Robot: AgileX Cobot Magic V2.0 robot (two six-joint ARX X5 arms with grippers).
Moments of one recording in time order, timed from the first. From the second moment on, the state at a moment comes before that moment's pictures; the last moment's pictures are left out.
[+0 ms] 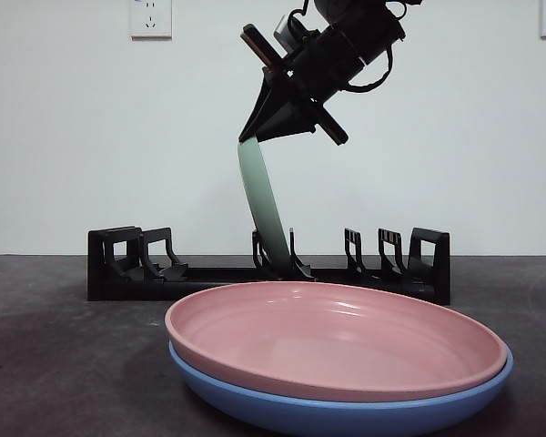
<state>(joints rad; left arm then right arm) -0.72 0.53 1.10 -0.98 0.21 -0.18 0.45 2.00 1.81 -0.50 -0.58 0.34</state>
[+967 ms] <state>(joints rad) -0.72 0.53 1.10 -0.98 0.21 -0.18 0.60 1.60 1.85 -0.95 -0.43 0.14</state>
